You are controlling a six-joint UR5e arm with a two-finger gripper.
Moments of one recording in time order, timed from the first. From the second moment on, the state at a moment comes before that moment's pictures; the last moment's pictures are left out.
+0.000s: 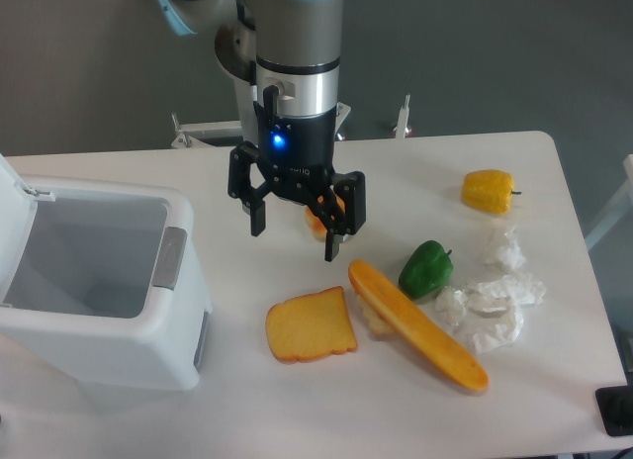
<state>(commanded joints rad) 2.39 -1.72 -1.46 -1.09 1.37 0.82</state>
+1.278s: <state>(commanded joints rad) 2.39 -1.73 -1.53 -1.02 1.41 0.82</state>
